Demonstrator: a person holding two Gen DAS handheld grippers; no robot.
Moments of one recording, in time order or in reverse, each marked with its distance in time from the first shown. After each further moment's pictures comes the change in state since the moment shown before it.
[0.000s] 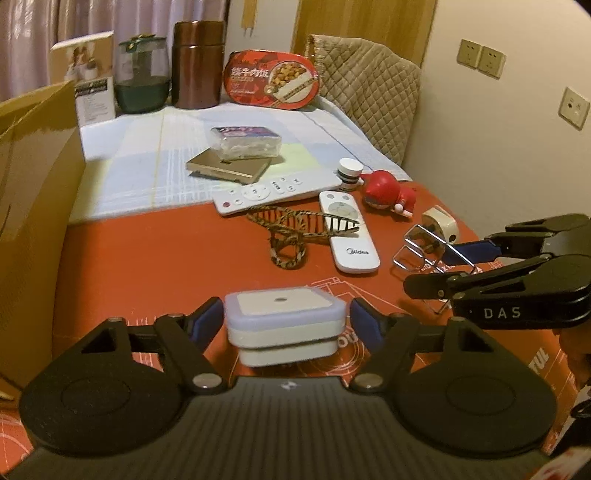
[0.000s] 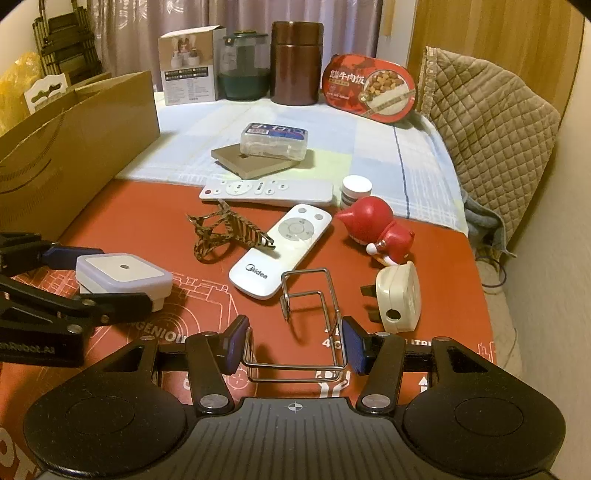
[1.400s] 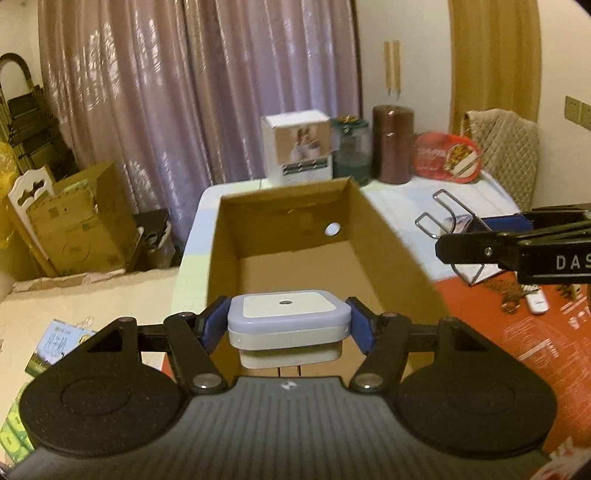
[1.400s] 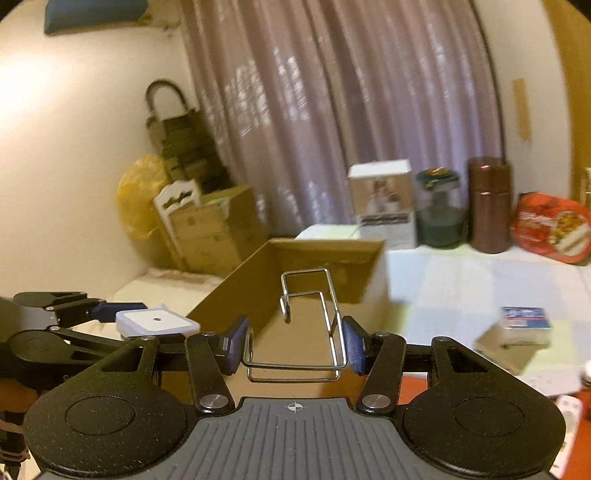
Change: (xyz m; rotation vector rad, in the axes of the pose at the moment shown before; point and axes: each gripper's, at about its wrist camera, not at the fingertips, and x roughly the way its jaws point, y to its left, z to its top) left arm -0.204 0.207 0.051 -0.022 -0.092 0.389; right arm -0.054 0.221 0.164 0.018 -0.289 0.446
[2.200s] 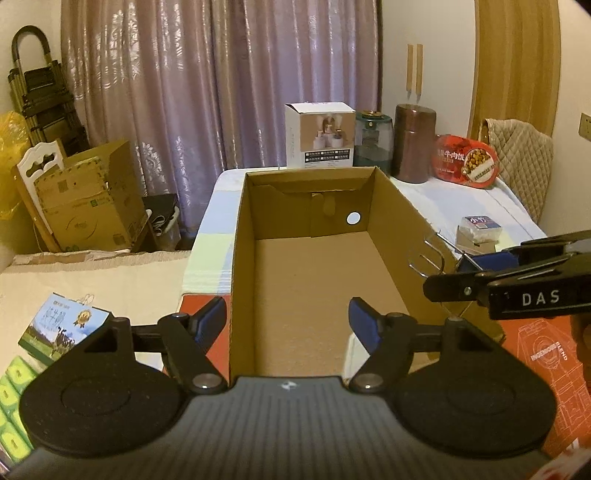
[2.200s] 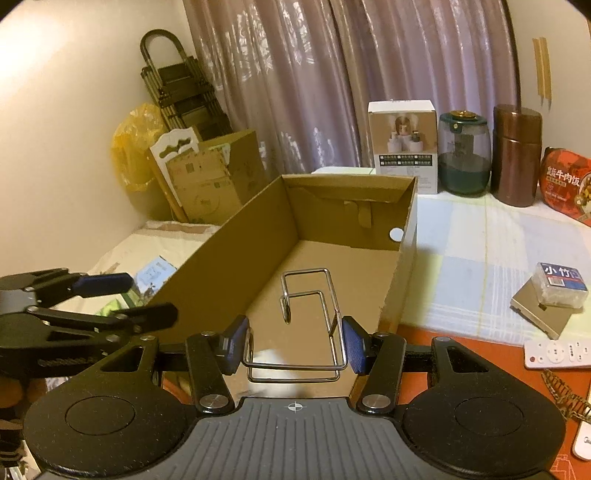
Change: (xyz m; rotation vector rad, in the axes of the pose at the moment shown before) left arm 0.006 0.026 -0.027 -0.085 0.000 0.005; right arm 0.047 0.004 -0.024 -0.003 0.155 -0.019
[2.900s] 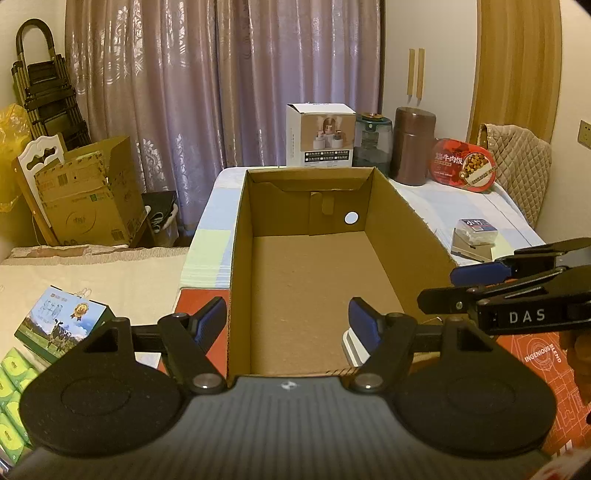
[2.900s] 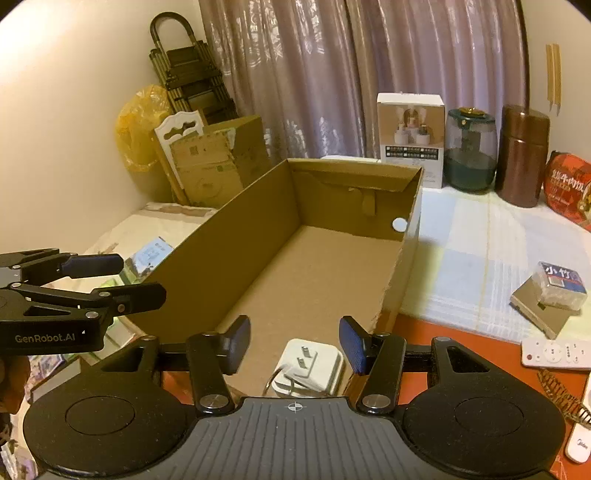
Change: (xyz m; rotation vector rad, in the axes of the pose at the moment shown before) left arm -0.004 0.000 -0.004 -0.023 -0.002 -0.008; right arm 0.004 0.005 -0.010 -0.050 0.030 -0.010
